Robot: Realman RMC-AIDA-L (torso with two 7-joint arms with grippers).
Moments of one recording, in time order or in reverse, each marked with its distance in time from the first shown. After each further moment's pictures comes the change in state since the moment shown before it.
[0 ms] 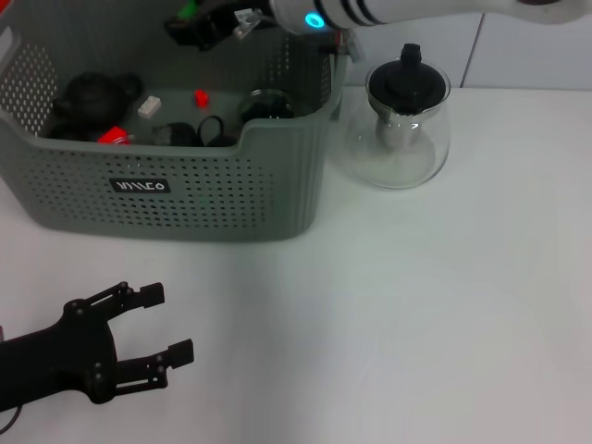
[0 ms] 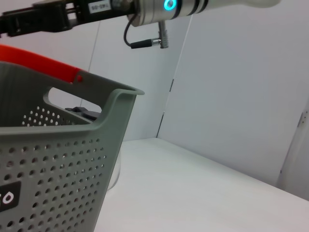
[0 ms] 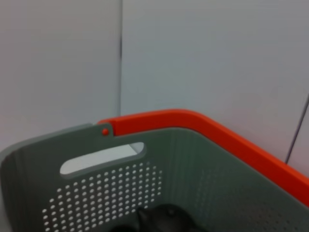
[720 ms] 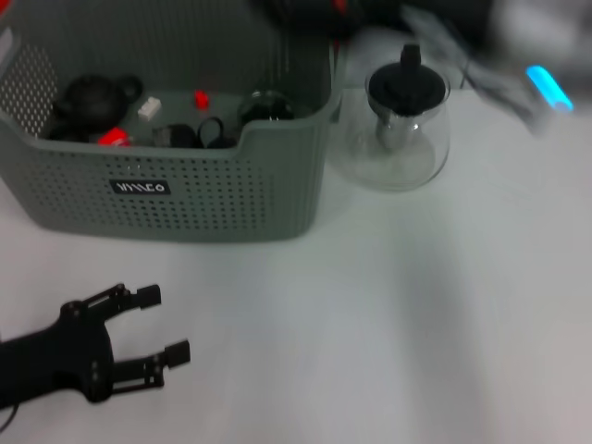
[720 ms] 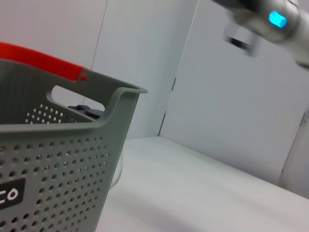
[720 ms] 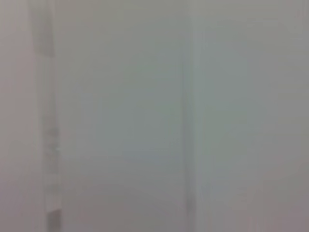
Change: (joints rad) left arm 0.001 0.005 -0.001 0.000 0.003 -0.002 -0.006; right arm -0.800 -0.024 0.041 -0.712 0.553 -0.542 -0.512
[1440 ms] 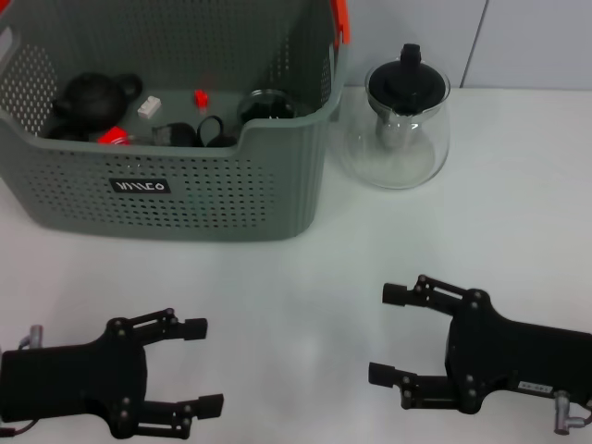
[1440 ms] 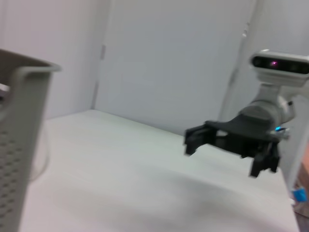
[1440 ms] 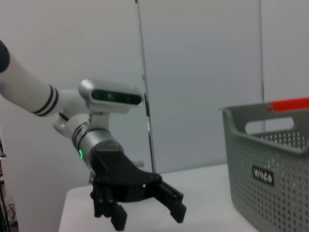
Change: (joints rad) left arm -0.059 0.016 0.146 0.014 0.056 0.047 0.047; right arm -0.219 0.001 0.200 0.533 -0.245 -0.507 -0.504
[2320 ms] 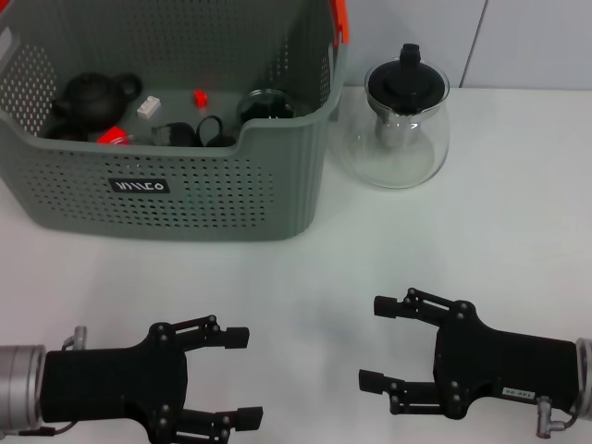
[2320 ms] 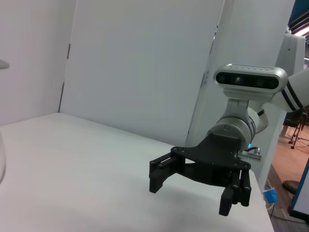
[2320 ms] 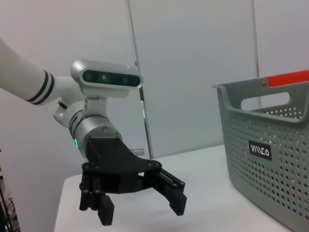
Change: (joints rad) left arm -0.041 -0.024 0.062 -0.054 -0.008 -0.020 0.014; right arm 0.046 0.000 0.006 0.117 -0.021 0.053 -0.029
